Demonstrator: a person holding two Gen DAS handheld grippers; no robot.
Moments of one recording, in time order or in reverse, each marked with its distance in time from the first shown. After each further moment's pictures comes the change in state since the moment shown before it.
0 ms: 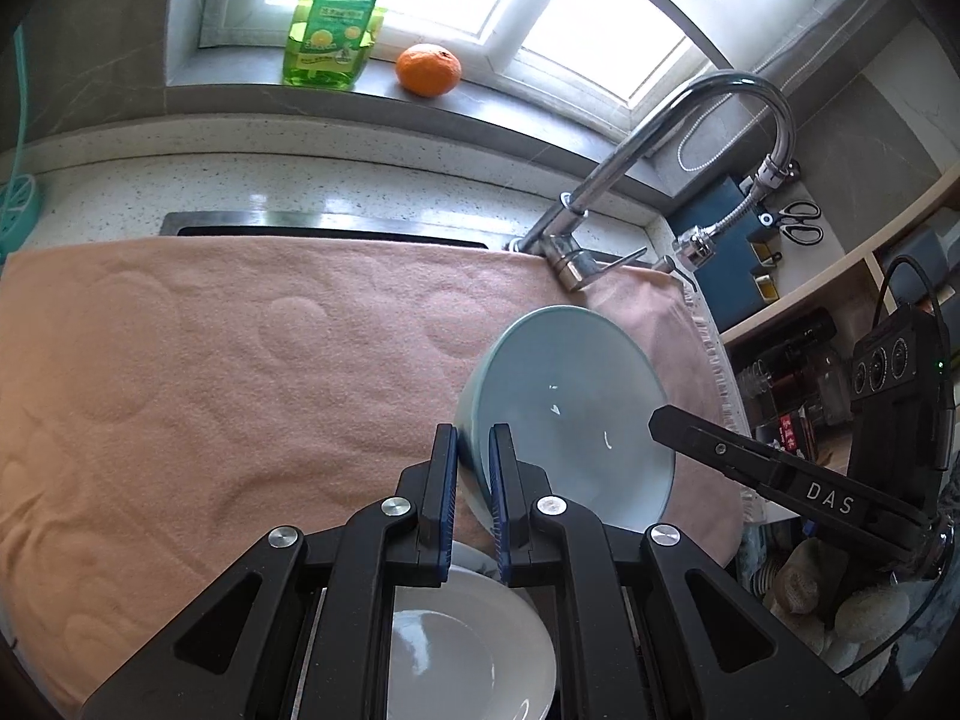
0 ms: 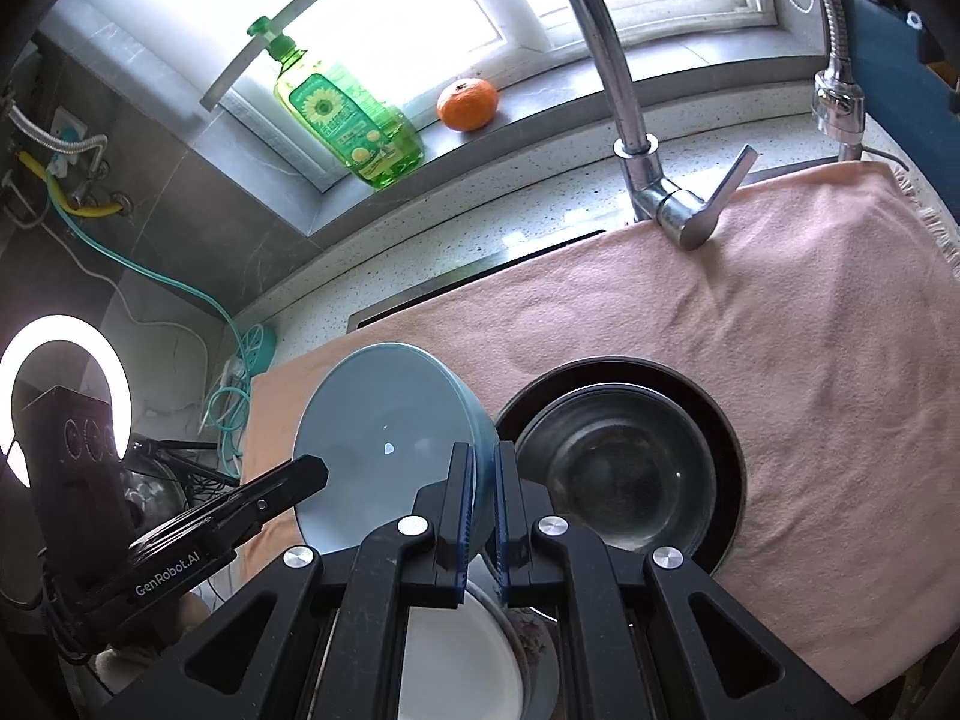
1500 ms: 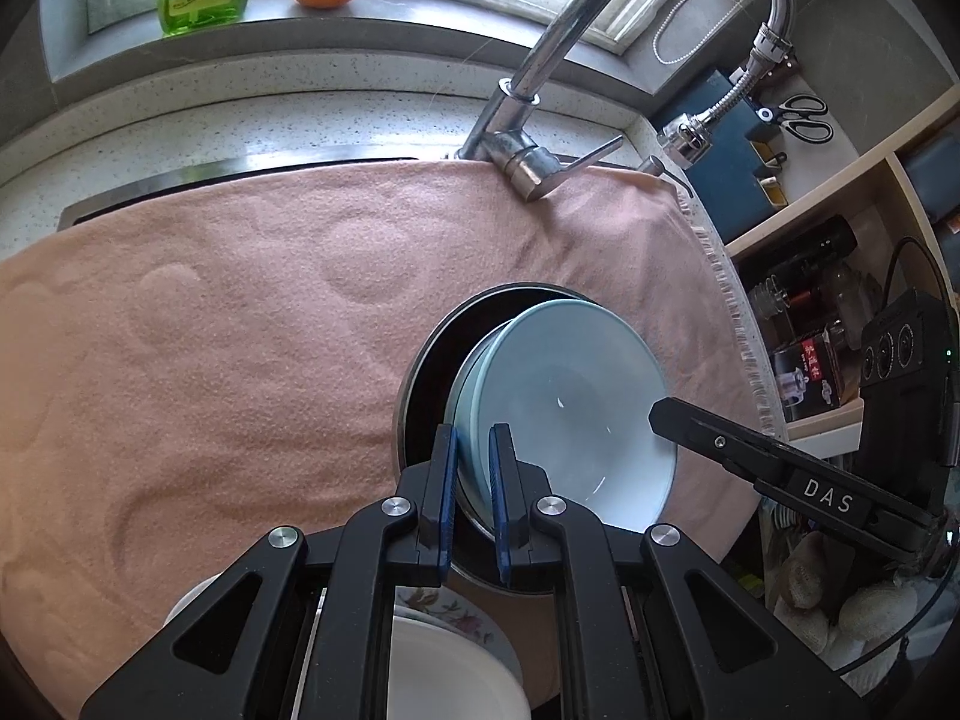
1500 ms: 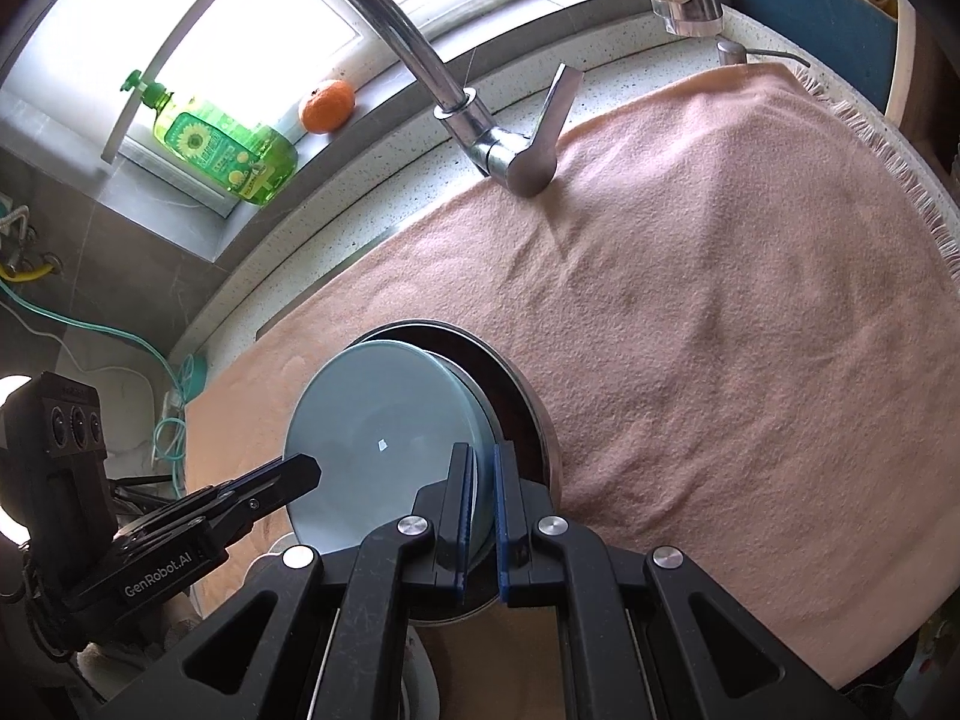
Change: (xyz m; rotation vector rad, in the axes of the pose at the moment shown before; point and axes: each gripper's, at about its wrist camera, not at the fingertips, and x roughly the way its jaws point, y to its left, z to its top) left arm 0.073 -0.048 -0.006 0.113 0.165 0.008; right arm 0.008 -0.093 -0.019 0.152 0.022 -0.073
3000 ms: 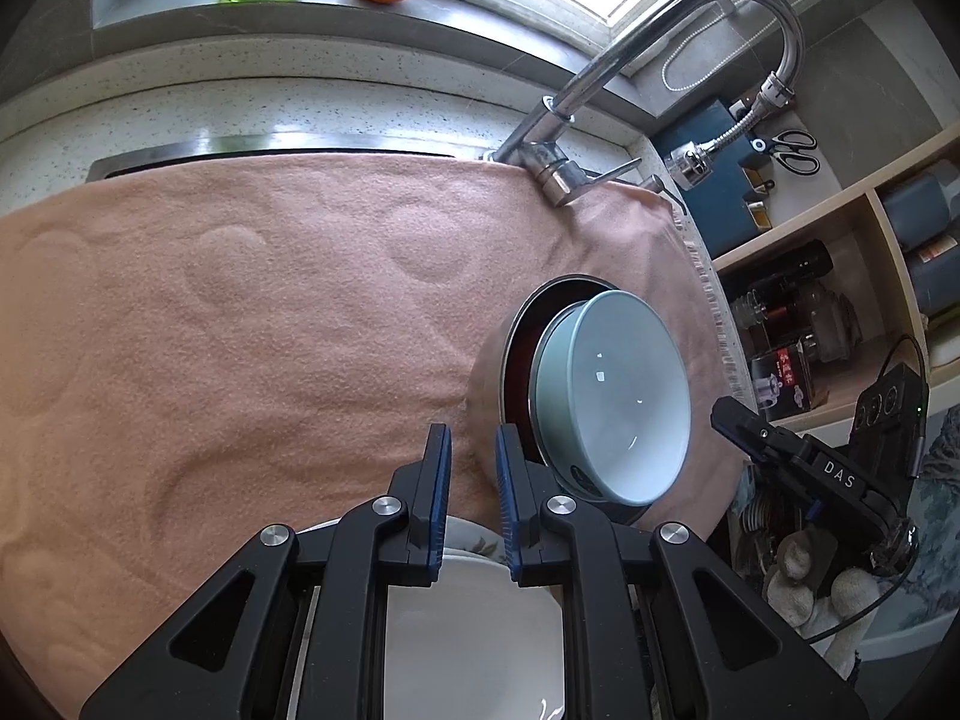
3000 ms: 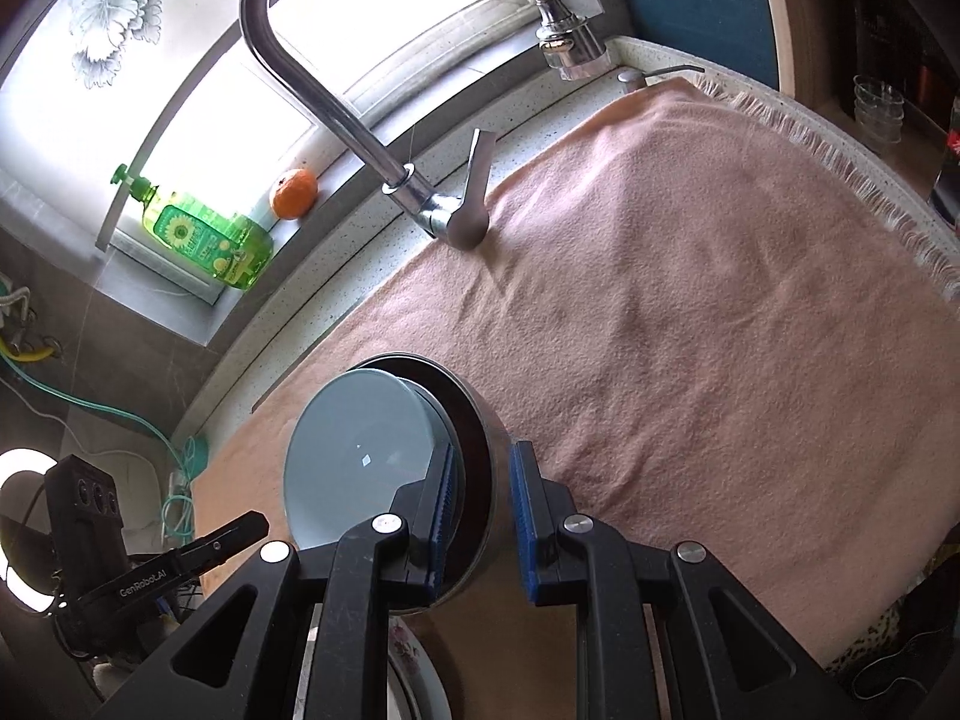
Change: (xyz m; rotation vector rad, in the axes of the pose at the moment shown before) left arm -0.026 0.047 -0.015 -0.055 -0.001 -0.085; right arm -0.035 -0.023 -0.032 0.153 -0.184 -0.022
